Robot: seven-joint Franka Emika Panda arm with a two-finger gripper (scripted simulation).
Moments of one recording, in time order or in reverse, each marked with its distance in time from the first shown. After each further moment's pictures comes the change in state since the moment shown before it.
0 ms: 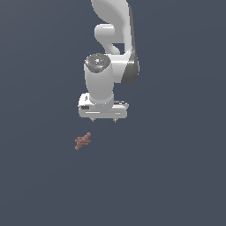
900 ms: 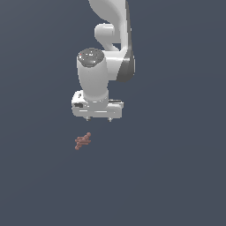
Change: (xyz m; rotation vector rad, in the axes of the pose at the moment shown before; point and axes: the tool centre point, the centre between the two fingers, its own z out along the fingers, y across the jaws) arm 0.008 0.022 -0.016 -0.022 0.021 0.010
